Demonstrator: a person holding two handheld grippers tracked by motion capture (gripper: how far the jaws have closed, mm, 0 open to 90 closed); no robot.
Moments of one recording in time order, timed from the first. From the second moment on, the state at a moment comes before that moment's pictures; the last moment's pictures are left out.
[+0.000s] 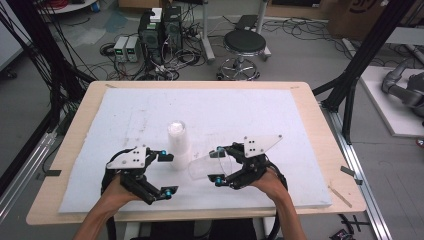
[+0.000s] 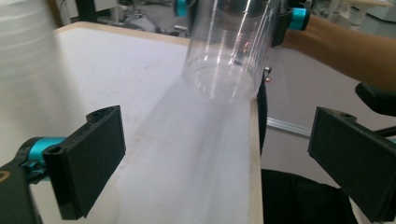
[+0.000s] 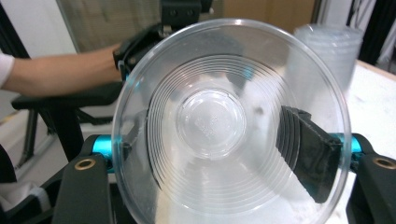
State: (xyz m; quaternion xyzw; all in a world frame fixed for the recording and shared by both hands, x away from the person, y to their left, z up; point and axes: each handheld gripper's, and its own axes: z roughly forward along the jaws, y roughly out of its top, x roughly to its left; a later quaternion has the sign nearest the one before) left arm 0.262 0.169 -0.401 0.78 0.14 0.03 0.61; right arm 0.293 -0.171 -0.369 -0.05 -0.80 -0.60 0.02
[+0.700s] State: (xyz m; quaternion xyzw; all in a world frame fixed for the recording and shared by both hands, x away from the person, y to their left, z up) left arm 0.280 0.228 -0.451 0.76 0.33 0.15 0.54; right arm 0.314 -0.177 -0.357 -0.20 -0.89 -0.40 -0.05
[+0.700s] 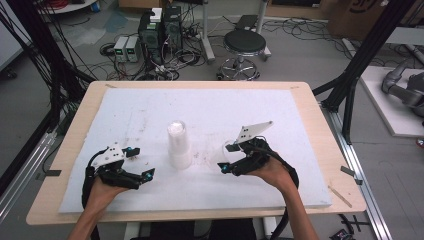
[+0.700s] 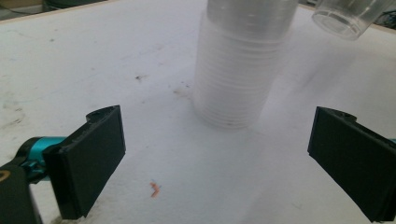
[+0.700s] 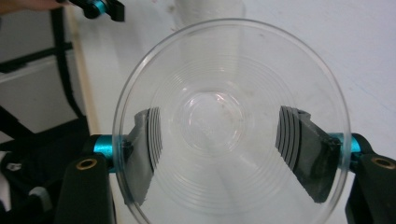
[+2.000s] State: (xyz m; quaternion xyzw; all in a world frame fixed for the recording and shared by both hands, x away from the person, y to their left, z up) left arm 0.283 0.235 -0.460 0.75 0.35 0.16 0.54; right arm 0.331 -0.181 -0.354 -0.27 -0.91 -0.31 -0.11
